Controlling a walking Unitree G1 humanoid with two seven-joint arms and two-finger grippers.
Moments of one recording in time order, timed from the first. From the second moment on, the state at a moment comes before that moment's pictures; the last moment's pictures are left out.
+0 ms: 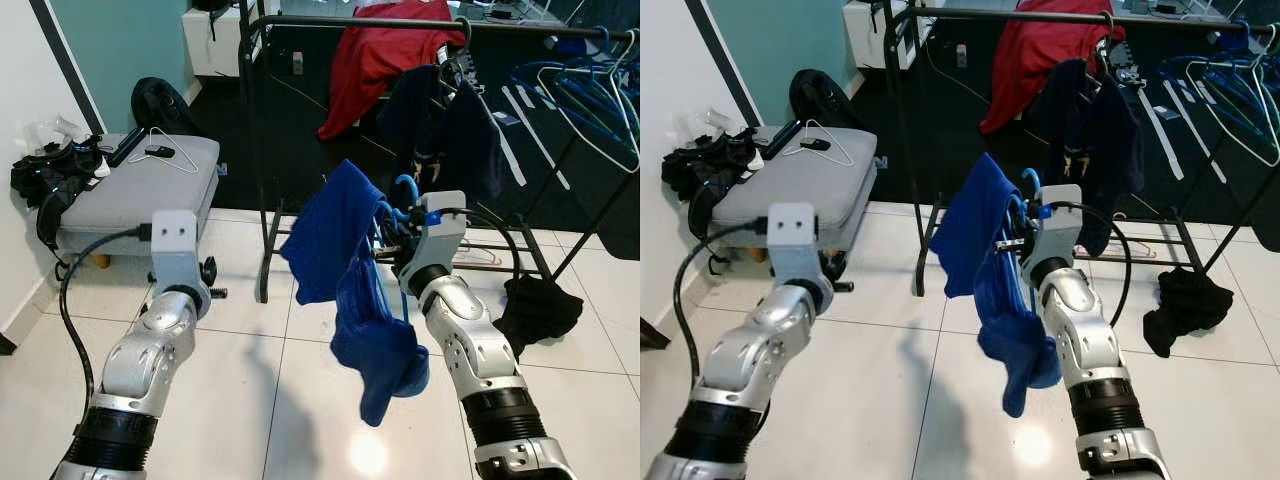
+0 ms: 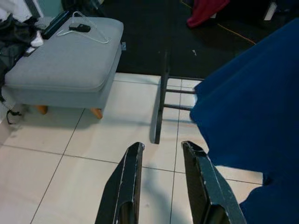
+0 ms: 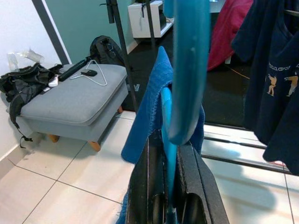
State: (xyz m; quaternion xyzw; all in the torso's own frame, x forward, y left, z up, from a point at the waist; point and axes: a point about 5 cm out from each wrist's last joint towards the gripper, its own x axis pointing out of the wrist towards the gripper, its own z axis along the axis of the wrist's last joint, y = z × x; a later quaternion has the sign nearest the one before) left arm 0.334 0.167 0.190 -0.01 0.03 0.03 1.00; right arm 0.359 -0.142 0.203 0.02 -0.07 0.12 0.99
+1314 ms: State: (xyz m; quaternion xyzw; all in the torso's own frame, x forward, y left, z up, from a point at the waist) left arm 0.343 0.149 0.204 -0.02 0.00 0.01 1.00; right arm 0.357 -0.146 0.184 0.05 0.02 0.13 0.99
